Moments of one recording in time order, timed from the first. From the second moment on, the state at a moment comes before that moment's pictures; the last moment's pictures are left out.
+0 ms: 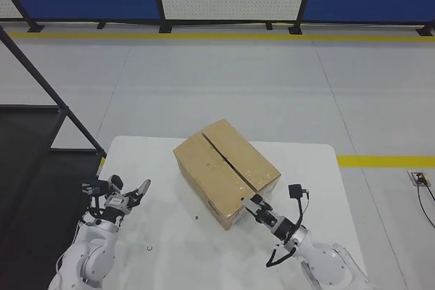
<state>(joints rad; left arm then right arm) 1.20 -1.19 -1.54 -1.43 1.03 -0.28 0.07 -1.15 -1.23 1.18 -1.56 -0.12 -0.36 0.36</state>
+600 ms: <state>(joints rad) 1.21 -1.19 -1.55 -1.43 1.02 -0.30 0.10 -1.09 -1.24 1.13 -1.51 -0.19 -0.30 0.33</state>
